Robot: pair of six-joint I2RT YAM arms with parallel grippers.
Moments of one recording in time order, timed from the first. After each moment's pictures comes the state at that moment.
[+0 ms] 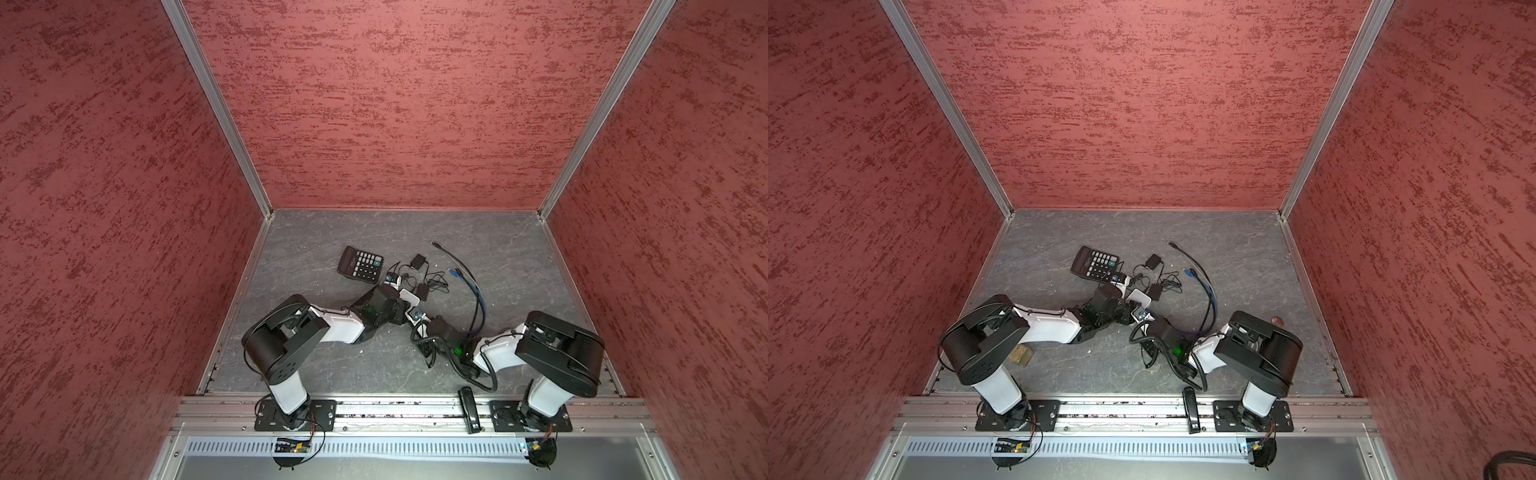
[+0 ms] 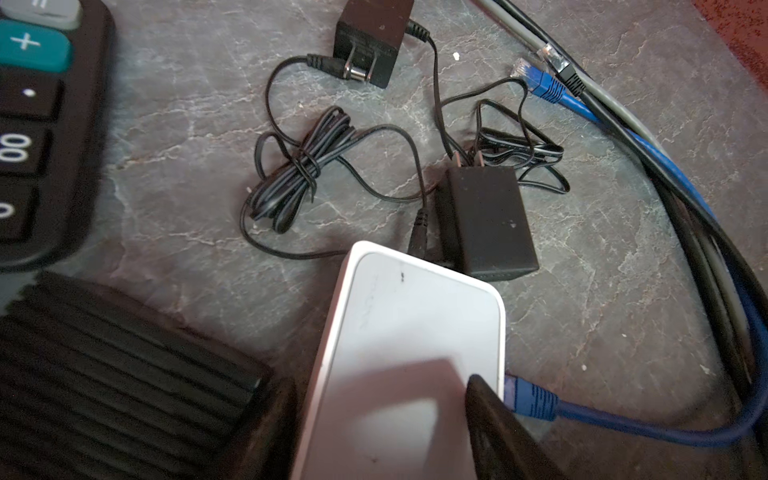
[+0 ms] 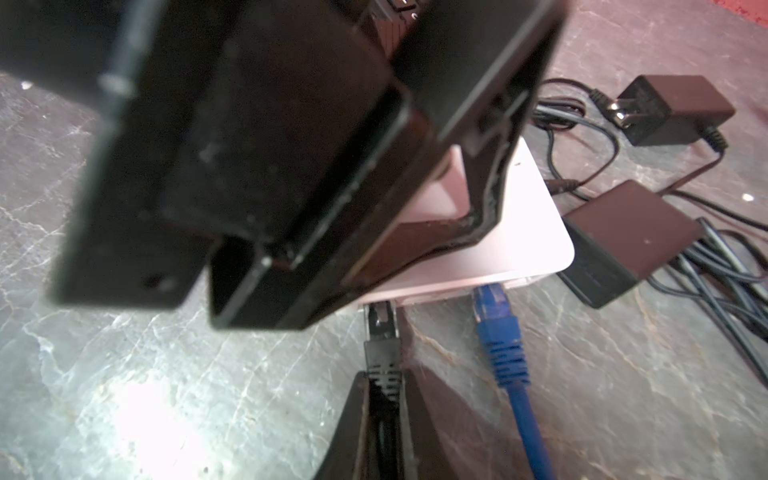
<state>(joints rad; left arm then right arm) -0.77 1.71 0.66 0.35 -0.07 -0.47 1.00 1.69 0.43 0.65 0.23 0.06</state>
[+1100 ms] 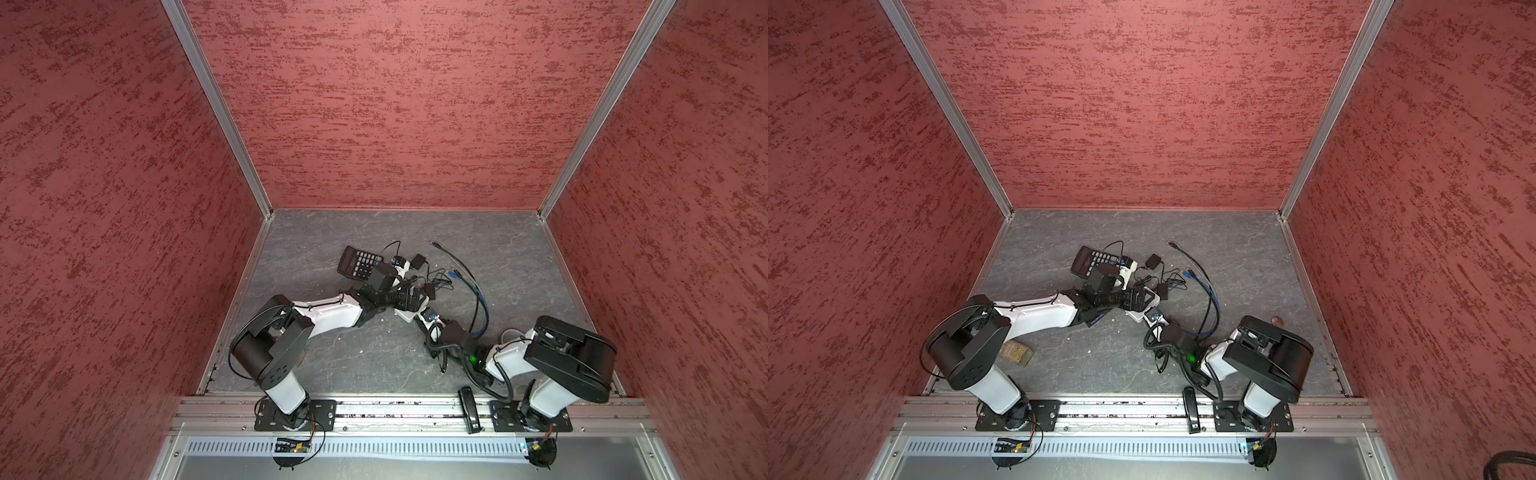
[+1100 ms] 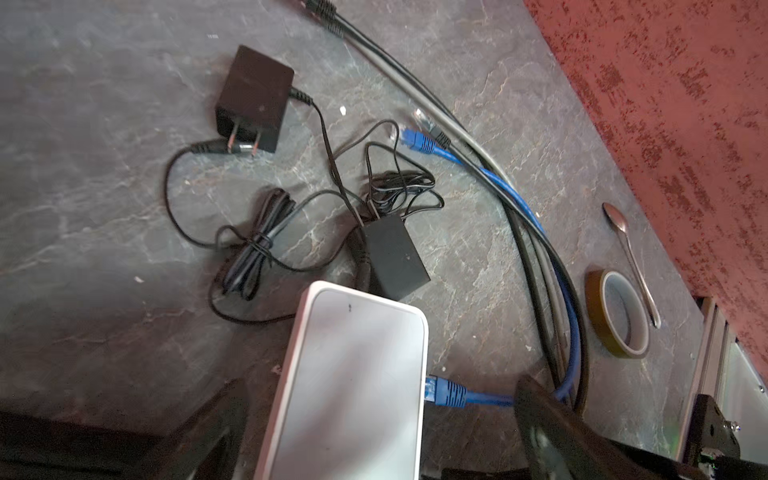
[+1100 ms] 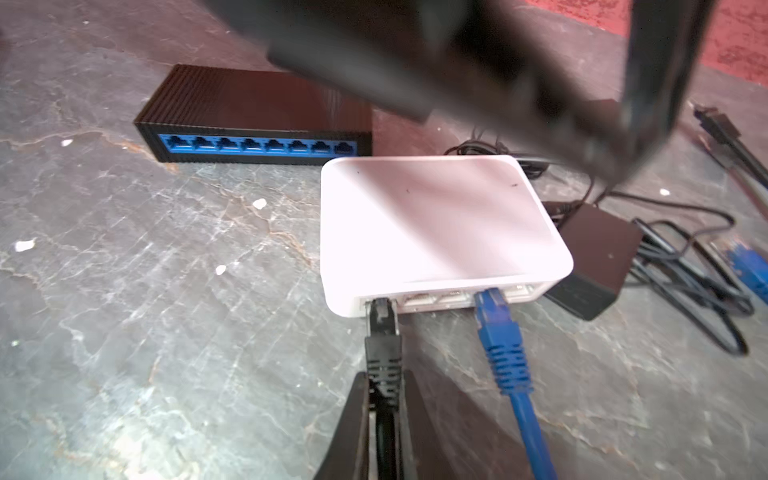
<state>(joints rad) -0.68 1.63 0.84 0.15 0.20 -0.44 0.96 1.62 0.28 0.84 0.26 0.10</state>
